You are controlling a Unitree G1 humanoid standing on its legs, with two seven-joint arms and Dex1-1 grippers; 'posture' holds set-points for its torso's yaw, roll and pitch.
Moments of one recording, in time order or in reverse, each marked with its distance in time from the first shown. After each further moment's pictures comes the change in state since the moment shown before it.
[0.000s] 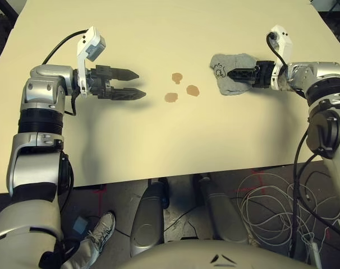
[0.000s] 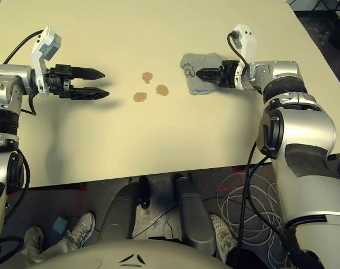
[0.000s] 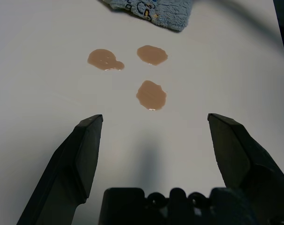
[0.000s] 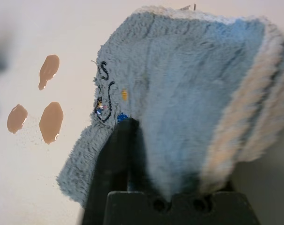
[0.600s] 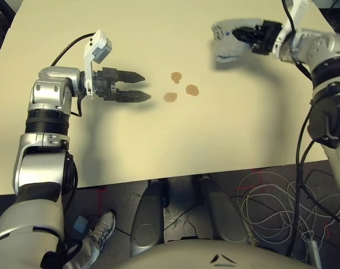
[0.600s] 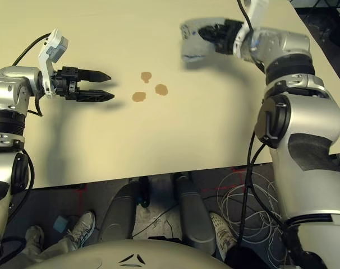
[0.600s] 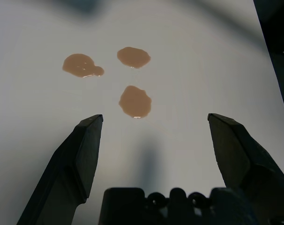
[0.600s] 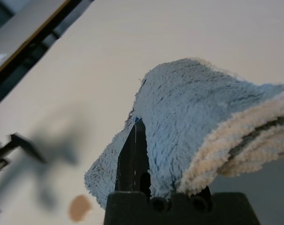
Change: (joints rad) left arm -0.021 -0.012 -0.044 0.035 -0.003 -0.056 -0.061; right arm -0.103 0.138 -0.038 -0.342 0.176 0.127 -0.120
